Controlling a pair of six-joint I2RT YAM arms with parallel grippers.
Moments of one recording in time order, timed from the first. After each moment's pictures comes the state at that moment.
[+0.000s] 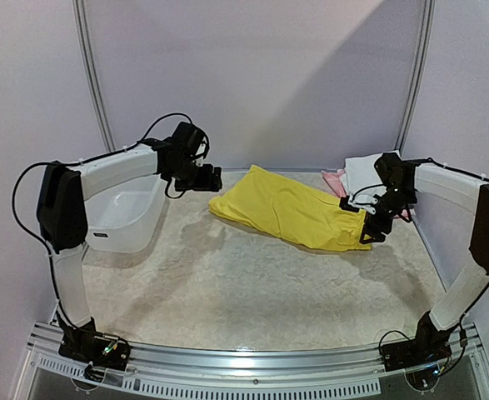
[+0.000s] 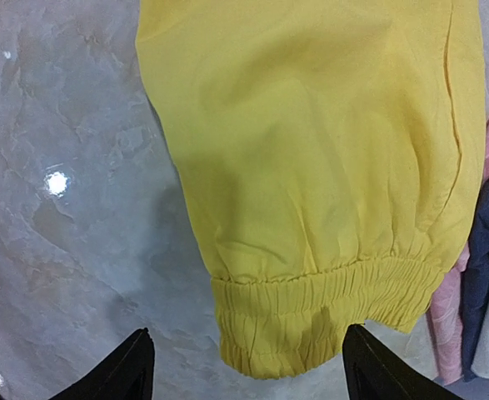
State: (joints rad) left arm -0.54 2.00 1.72 -0.61 -0.08 -0.36; right arm 0.20 1.64 1.23 -0.90 -0.17 -0.91
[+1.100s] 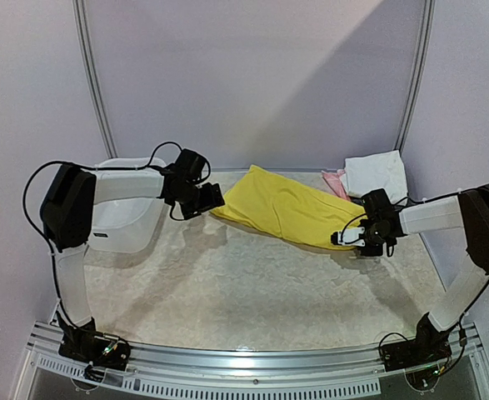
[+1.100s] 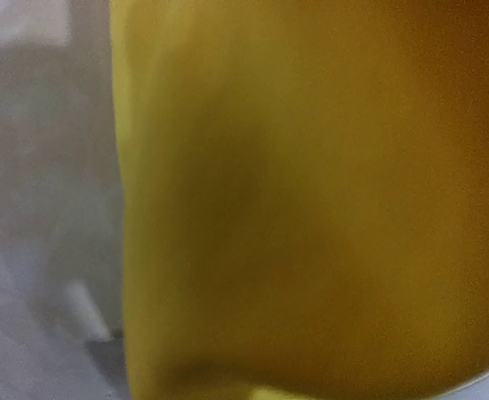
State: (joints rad) left arm -0.53 2.03 1.49 -0.36 -0.01 -0.73; right arm 0.30 1.66 0.80 -0.20 0.18 -1.21
